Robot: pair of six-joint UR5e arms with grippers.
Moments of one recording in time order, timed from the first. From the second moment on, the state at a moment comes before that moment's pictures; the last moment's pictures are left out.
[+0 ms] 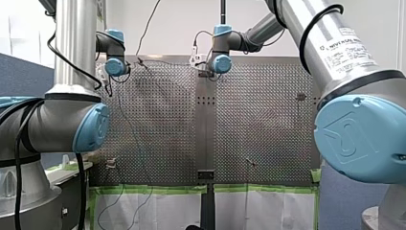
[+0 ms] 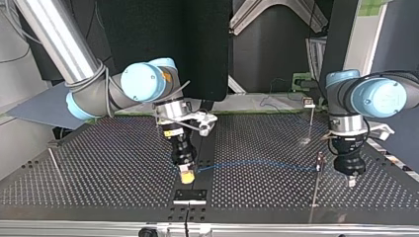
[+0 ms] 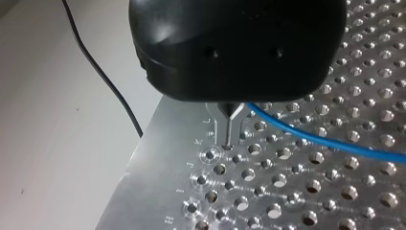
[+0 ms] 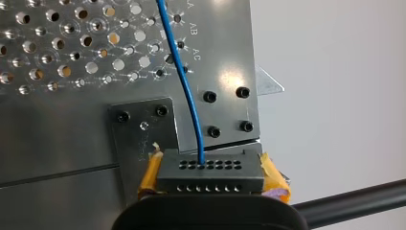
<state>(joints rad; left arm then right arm) 0.16 -1.66 -1.71 -2.70 -1.58 -1.91 2.28 -1.04 1.10 -0.31 1.62 1.63</state>
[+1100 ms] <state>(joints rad) 0.17 -1.63 -1.71 -2.81 -1.52 -1.98 2.28 -1.04 1.10 -0.30 1.62 1.63</state>
